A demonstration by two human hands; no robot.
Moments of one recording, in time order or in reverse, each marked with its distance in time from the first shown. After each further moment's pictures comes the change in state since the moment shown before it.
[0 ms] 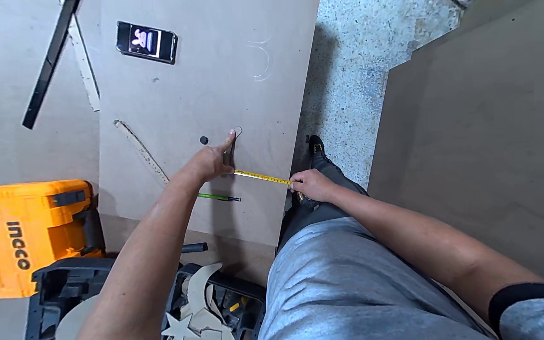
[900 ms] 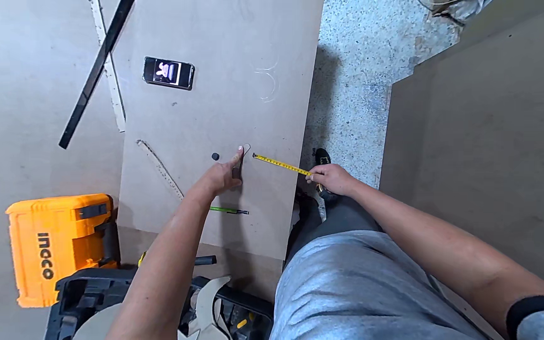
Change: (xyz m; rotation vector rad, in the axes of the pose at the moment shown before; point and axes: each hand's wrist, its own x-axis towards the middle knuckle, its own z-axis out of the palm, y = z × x) left_hand 0.001 -0.002 0.003 -0.045 -0.014 0.001; right_hand -0.002 0.017 -0.058 0.084 0.139 0.045
